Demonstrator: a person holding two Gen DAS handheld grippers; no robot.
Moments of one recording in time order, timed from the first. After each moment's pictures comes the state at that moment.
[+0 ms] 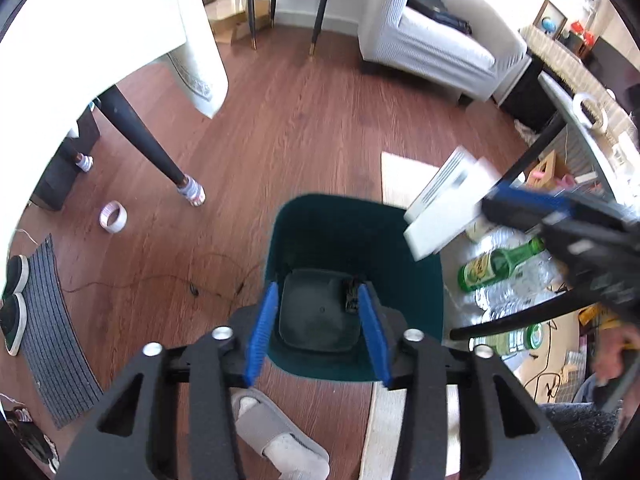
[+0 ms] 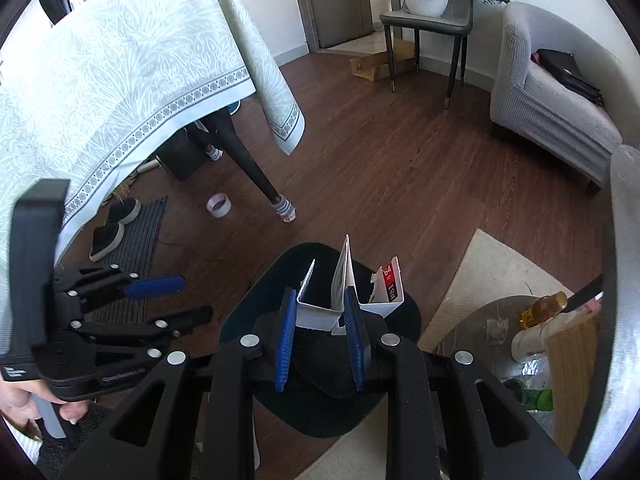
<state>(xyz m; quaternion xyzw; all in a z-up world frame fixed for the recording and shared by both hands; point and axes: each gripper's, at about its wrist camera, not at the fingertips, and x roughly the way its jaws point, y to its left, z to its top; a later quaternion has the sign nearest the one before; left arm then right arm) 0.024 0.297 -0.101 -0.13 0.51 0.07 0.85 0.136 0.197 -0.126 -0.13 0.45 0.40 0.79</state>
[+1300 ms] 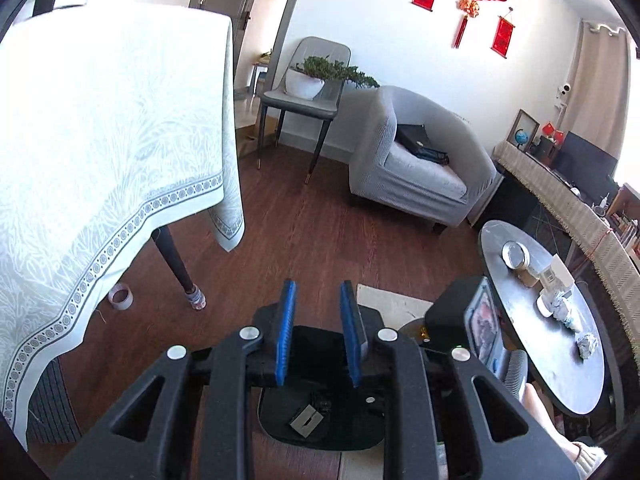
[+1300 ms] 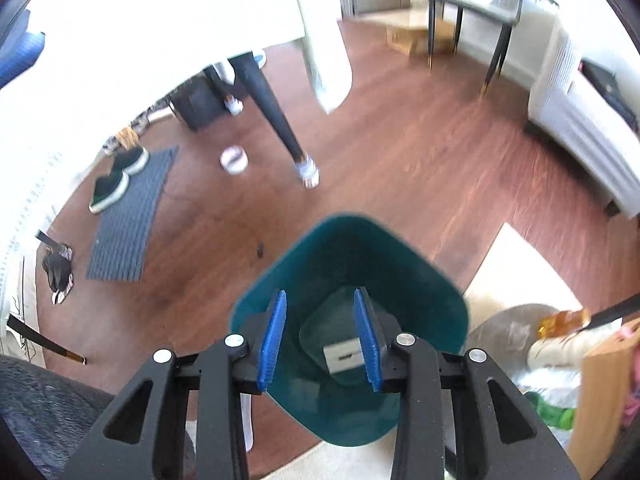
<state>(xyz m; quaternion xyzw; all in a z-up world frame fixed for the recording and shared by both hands) -0.021 0.317 0.023 -0.17 0.30 0.09 0.94 0.113 0.238 -0.138 -0.19 0.45 0.43 0.76</state>
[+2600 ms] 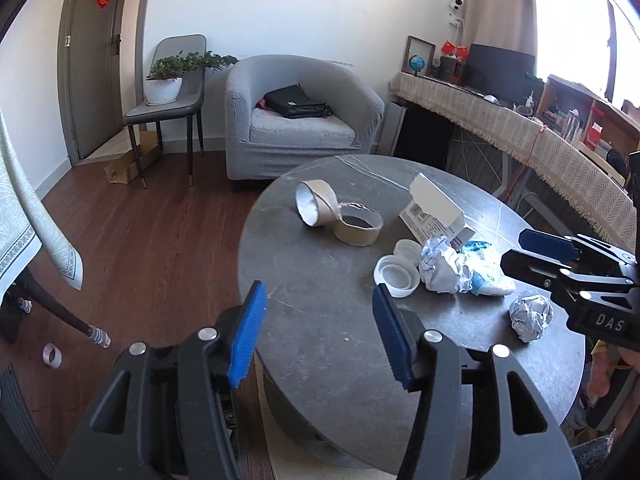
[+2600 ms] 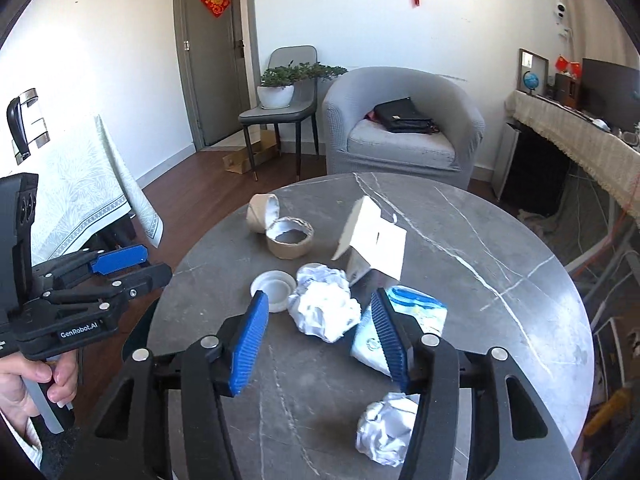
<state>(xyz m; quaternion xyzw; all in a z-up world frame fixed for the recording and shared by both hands) 0.091 0.061 0.003 -0.05 0.34 -0.07 0.94 0.128 -0.122 -0.016 -0.05 0.31 0.23 0.92</state>
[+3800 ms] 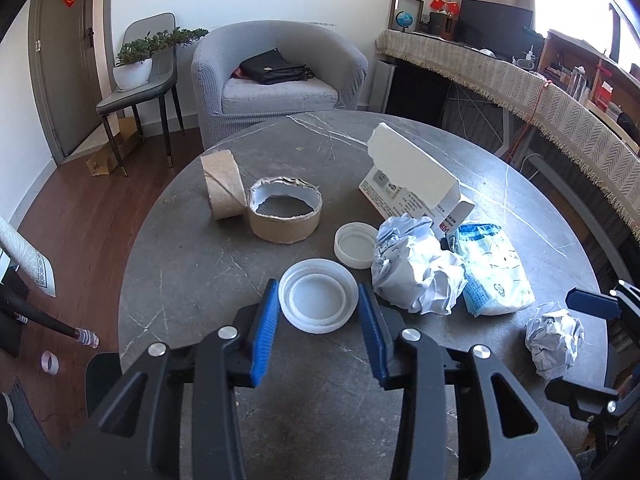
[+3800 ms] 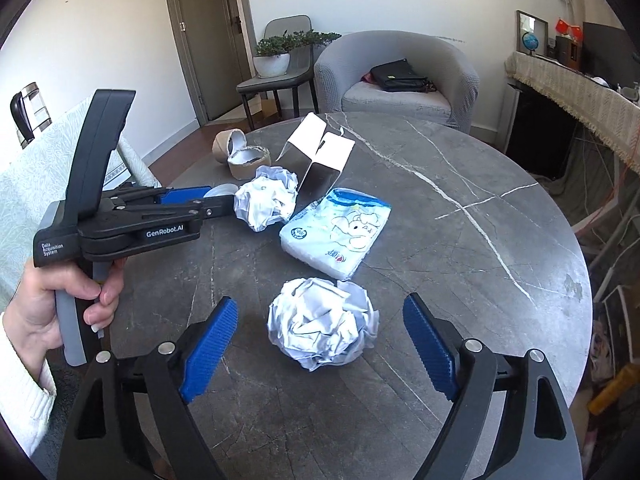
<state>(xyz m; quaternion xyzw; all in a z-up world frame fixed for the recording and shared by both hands) 0.147 0.000 -0.024 0.00 0.40 -0.05 0.92 0.113 -0.181 -0.055 -0.05 0.38 0.25 0.89</state>
